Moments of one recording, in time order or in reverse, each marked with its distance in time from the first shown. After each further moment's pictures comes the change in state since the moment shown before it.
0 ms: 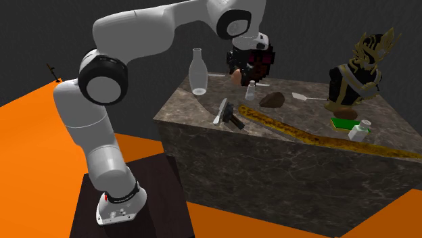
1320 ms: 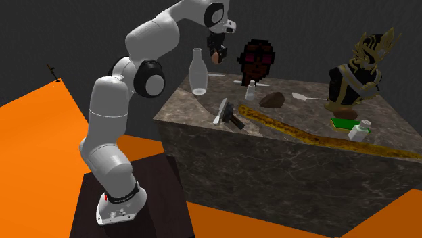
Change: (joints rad) arm 0.260 0.361 0.159 0.496 -0.080 -0.033 0.434
